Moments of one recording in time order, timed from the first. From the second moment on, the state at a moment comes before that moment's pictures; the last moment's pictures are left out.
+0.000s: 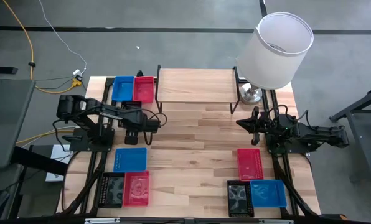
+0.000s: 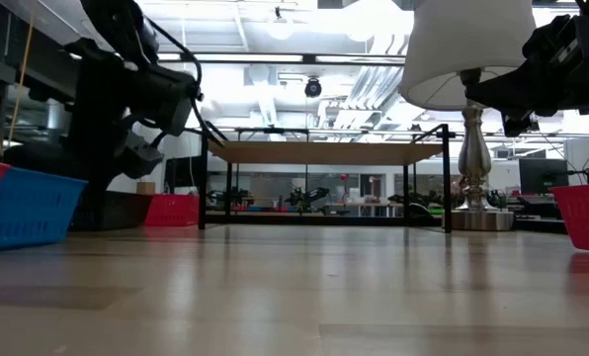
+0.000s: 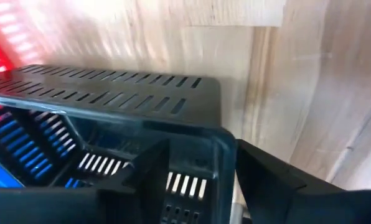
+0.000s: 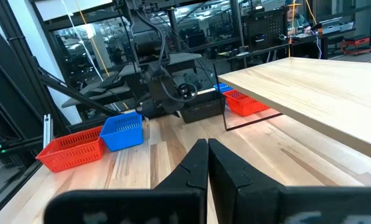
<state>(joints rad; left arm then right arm) 0.21 1.57 0.76 -1.07 -0.36 0.08 -0.07 0.01 0.01 0.03 0.09 0.20</state>
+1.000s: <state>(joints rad) 0.00 1.43 1.46 -1.57 -0.18 -0.19 -0.07 0.01 0.01 0.03 0.09 0.20</state>
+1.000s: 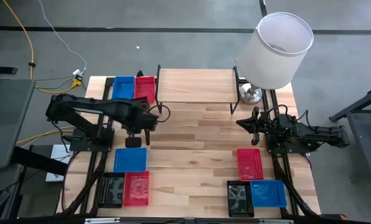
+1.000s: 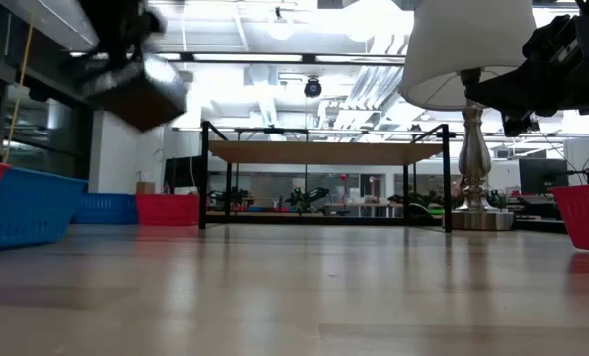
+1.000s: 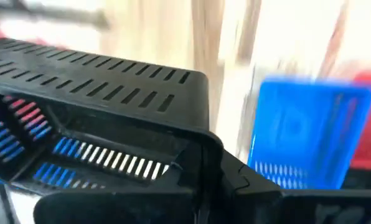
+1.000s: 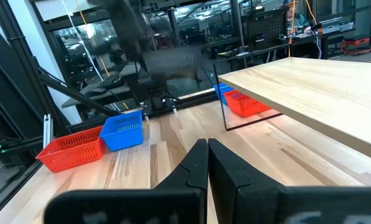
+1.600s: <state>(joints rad) 0.09 1.66 1.73 -1.24 -0.52 0.13 -0.07 0.02 0.01 0.03 0.09 0.20</state>
